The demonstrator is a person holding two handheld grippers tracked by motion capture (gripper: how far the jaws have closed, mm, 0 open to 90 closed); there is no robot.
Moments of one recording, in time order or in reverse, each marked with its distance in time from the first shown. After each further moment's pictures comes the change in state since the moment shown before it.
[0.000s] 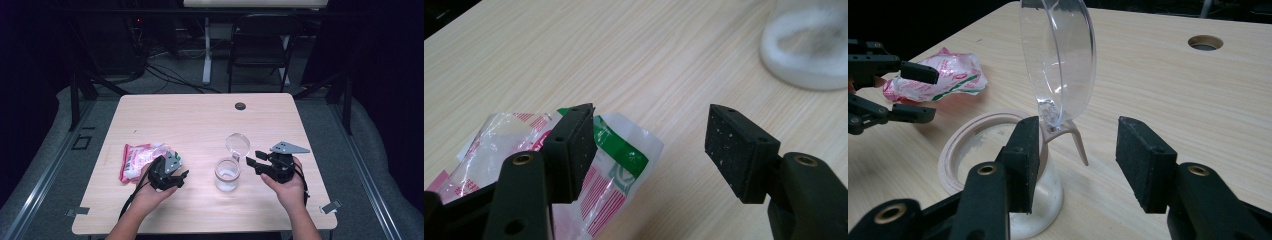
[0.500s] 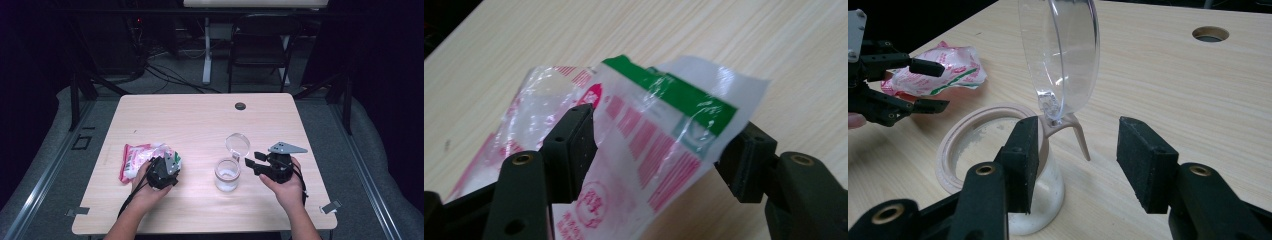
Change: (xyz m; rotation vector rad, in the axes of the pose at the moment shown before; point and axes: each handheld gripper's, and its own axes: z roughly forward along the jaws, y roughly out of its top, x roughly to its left) left arm 0.010 -0.018 0.019 0.103 0.186 0.069; right arm 0.000 -0.002 0.005 0.023 0.002 0.004
